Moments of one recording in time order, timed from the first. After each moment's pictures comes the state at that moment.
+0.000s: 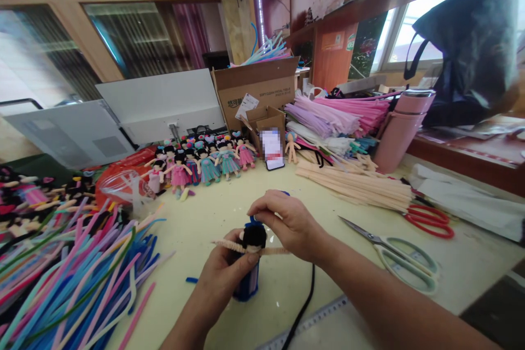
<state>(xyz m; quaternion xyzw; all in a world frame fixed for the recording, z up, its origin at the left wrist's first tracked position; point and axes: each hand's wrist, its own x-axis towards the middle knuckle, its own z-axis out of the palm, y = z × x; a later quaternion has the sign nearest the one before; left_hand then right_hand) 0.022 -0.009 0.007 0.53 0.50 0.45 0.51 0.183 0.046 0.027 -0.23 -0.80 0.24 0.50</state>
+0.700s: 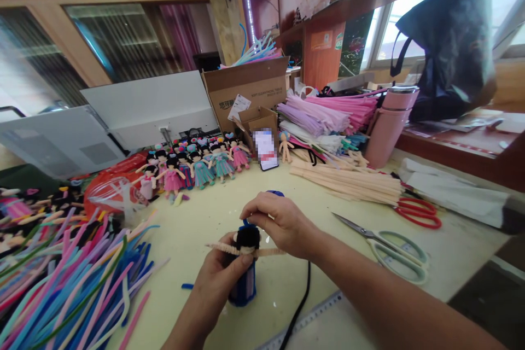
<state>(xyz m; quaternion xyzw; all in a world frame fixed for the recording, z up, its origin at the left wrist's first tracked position) 0.017 -0.003 -0.015 0.51 0.51 0.47 0.50 0.183 0.051 0.027 -0.23 -0.81 0.24 0.48</state>
